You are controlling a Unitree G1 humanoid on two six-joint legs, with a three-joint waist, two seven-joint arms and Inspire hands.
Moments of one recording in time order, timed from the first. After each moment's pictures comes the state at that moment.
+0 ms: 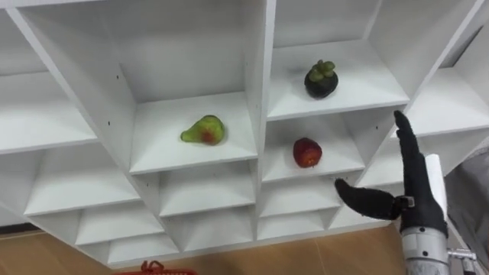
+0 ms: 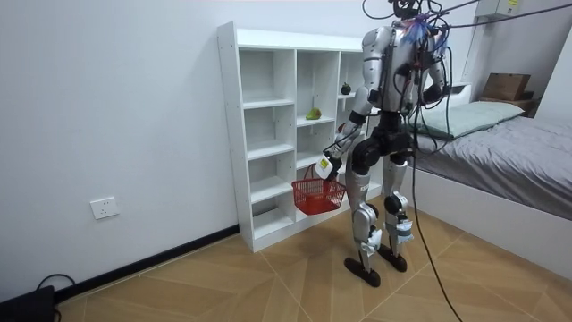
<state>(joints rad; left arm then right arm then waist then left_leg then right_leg) 0.21 0.16 0.07 1.08 -0.08 -0.15 0.01 0.34 -0.20 0.01 -0.07 -0.28 -0.23 -0.35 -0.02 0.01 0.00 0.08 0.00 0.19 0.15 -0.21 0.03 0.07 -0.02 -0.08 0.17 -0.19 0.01</state>
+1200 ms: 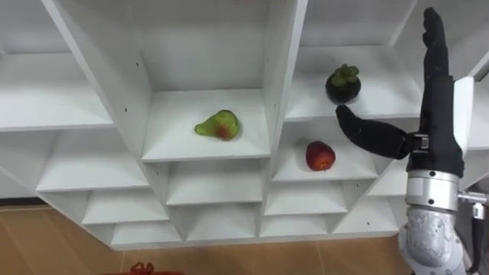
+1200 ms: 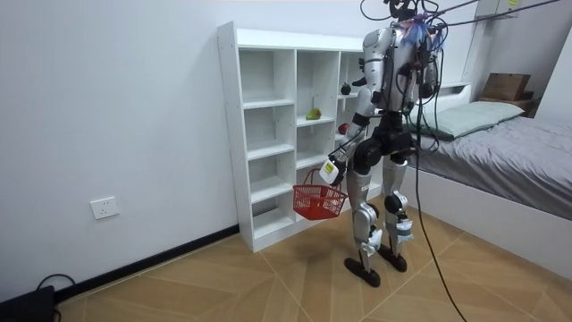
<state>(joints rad) 0.19 0.19 0.01 1.12 -0.08 -0.15 0.02 0.15 -0.27 0.06 -0.19 -0.33 -0.24 -0.46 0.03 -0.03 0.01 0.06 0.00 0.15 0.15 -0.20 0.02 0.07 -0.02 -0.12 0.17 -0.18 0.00</state>
